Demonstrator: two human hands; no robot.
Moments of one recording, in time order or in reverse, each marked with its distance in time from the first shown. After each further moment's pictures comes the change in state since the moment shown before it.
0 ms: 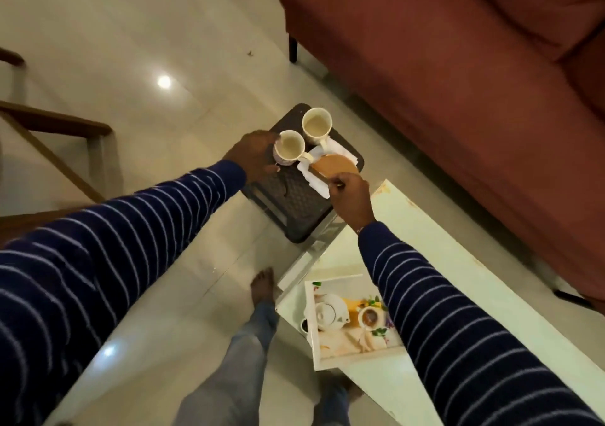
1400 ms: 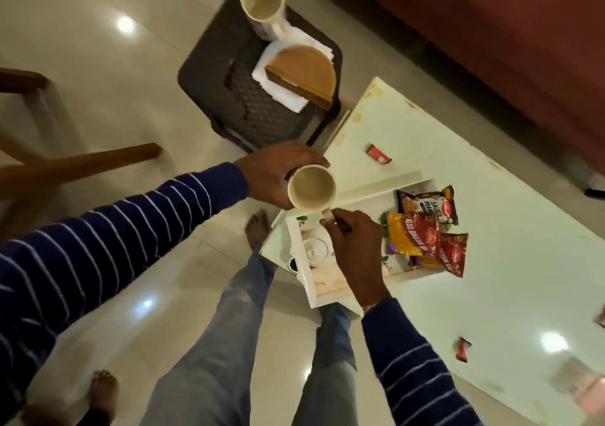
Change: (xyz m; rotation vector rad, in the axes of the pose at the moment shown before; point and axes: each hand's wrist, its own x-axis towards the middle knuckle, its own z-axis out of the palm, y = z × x) left_hand -0.054 0.055 0.186 -0.070 -0.423 0.620; right_hand -0.180 0.156 0.041 0.023 0.075 0.176
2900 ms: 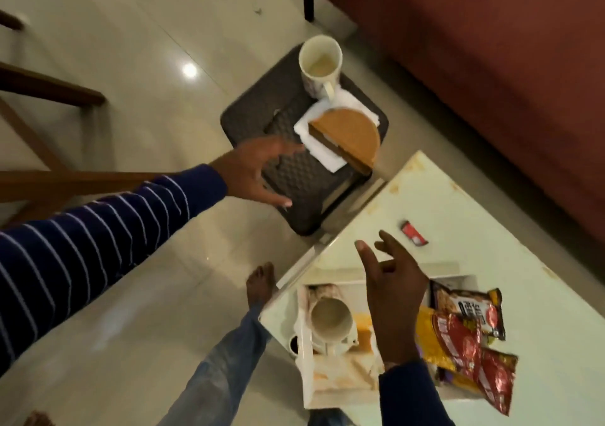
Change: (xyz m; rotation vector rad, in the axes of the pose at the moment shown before) left_hand -0.032 -0.093 -0.049 0.123 0.358 -0.139; right_hand 0.070 -0.007 0.011 0.263 0.173 0.050
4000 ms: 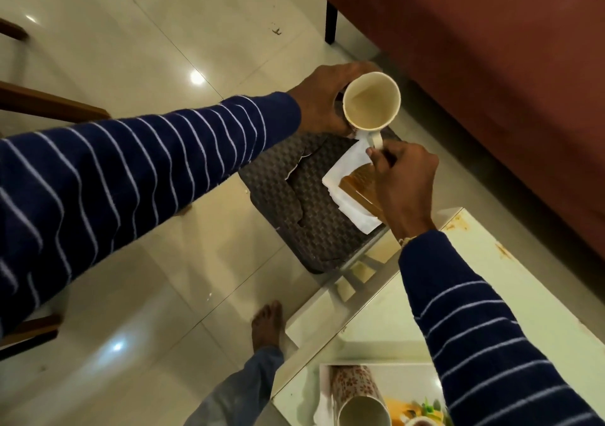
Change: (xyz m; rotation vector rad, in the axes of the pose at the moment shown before) left_hand 0.178 -0.084 -0.084 -0.121 0.130 -0.043; right_hand 0.197 -0.140 0.125 -0.240 -0.048 -0.328
